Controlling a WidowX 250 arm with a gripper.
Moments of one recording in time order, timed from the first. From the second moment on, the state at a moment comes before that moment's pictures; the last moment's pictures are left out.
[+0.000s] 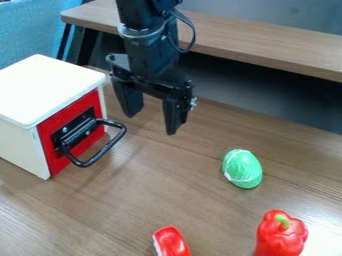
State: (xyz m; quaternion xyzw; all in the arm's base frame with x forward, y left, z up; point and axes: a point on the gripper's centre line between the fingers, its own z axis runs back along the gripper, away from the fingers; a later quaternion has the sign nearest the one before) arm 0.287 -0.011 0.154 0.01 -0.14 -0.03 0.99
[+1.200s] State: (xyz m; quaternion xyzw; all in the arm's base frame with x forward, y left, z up) arm 0.302 0.014 0.121 0.00 -0.12 0.00 0.99
